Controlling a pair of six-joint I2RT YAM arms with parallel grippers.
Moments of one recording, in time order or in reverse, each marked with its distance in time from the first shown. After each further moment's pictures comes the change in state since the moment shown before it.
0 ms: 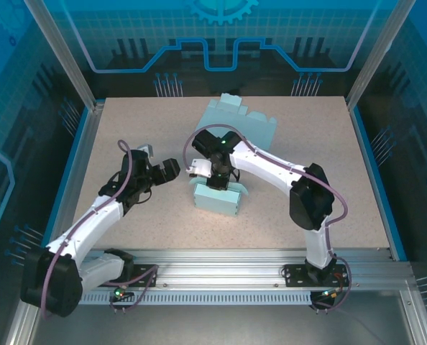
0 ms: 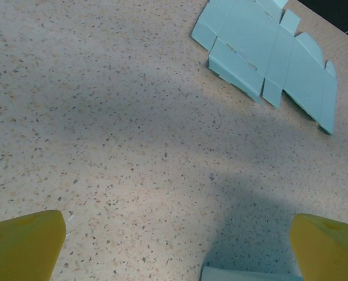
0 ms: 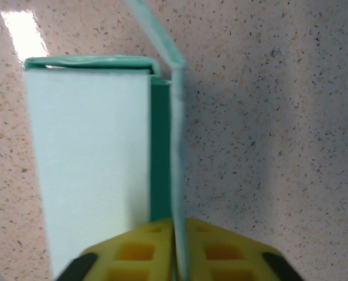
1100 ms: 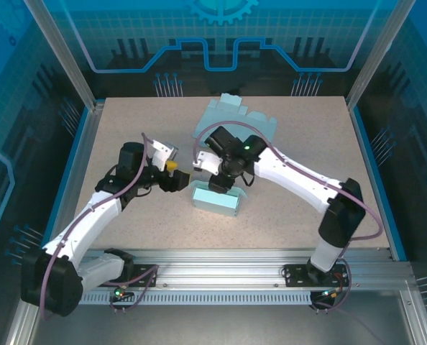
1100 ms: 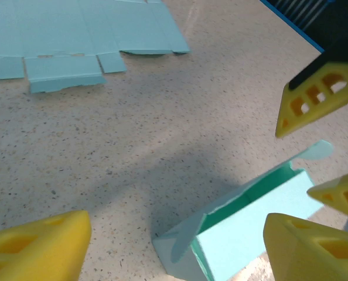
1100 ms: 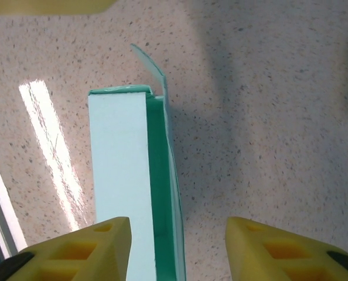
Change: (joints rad) left arm 0.005 0.009 0.113 -0.080 0.497 0.647; right arm 0.012 -0.307 -0.196 0.154 -0.039 0.132
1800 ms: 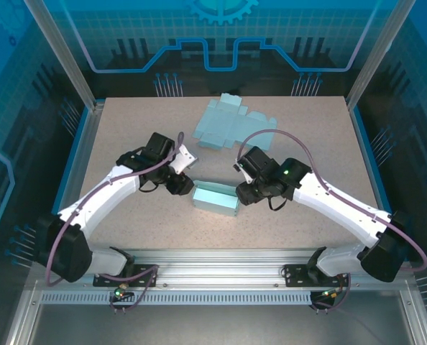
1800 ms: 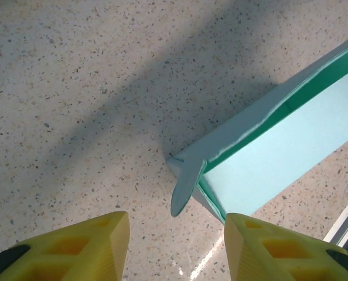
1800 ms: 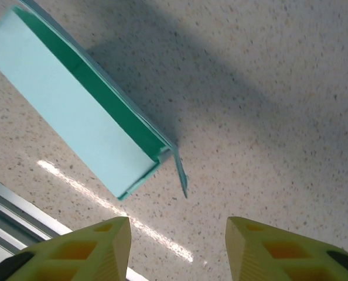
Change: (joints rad) left arm -0.173 0.264 0.292 -0.457 -0.255 0.220; right arm -0.029 -0.360 -0.367 -0.009 0.147 0.654
